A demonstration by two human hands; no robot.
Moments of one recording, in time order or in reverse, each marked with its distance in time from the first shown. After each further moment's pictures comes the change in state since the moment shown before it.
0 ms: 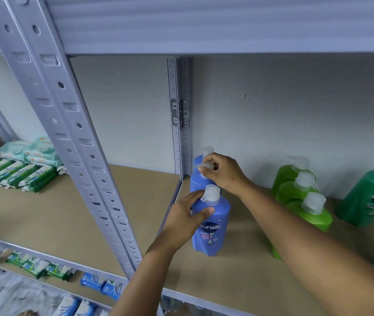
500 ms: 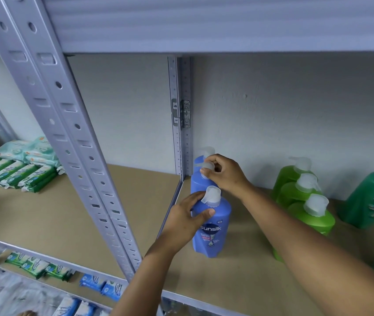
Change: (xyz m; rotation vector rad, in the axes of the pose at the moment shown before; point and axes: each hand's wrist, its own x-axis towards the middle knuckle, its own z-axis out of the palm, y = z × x) left_hand 0.003 -0.009 0.000 -0.048 -0.006 -0.008; right_hand -0.003 0.003 0.002 0.101 0.034 -0.007
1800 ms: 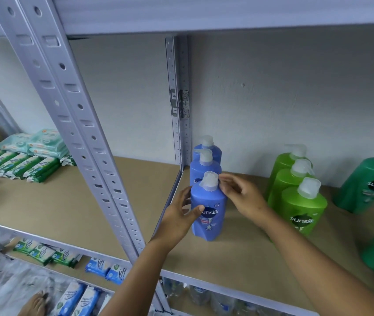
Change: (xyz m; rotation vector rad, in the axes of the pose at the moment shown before) left_hand -0.021 -0.041 0.005 -0.090 0.033 -0.065; right_hand -0.093 0.034 -0.004 0.271 -0.034 0.145
